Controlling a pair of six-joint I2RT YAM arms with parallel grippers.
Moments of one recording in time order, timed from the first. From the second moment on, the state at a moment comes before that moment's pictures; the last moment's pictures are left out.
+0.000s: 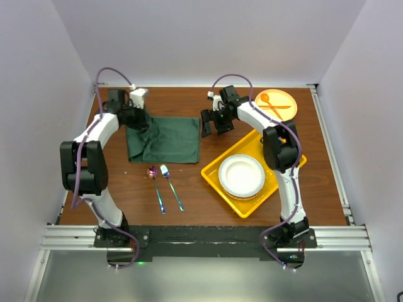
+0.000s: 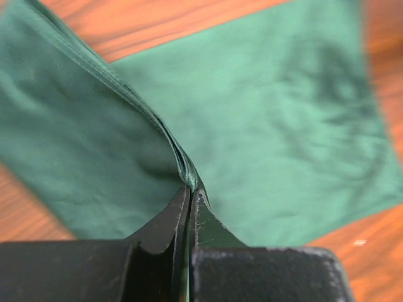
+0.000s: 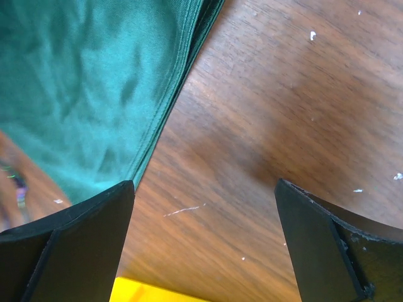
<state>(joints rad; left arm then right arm) 0.06 1.78 1.31 -0.41 0.42 0.22 0.42 2.30 1.90 -0.68 -0.39 0.11</state>
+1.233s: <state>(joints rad) -0.27 1.91 1.20 -0.11 0.66 -0.20 0.39 2.31 1.82 -0.55 -0.65 0.40</state>
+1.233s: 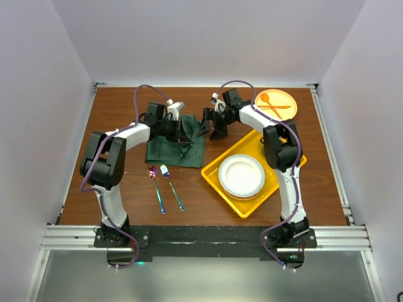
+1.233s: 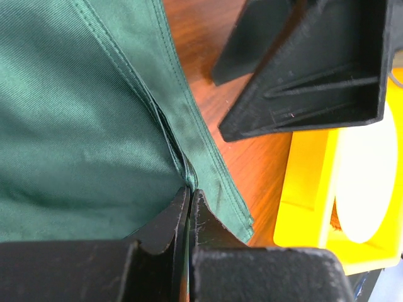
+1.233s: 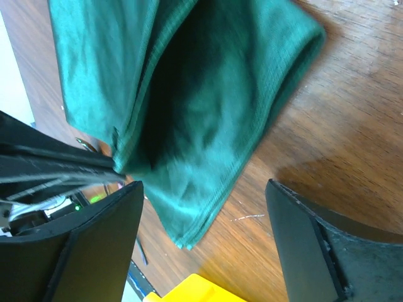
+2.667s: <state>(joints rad) -0.31 1.88 1.12 0.00 0.73 -0.29 0.39 2.37 1.83 -0.53 -0.62 0.45</state>
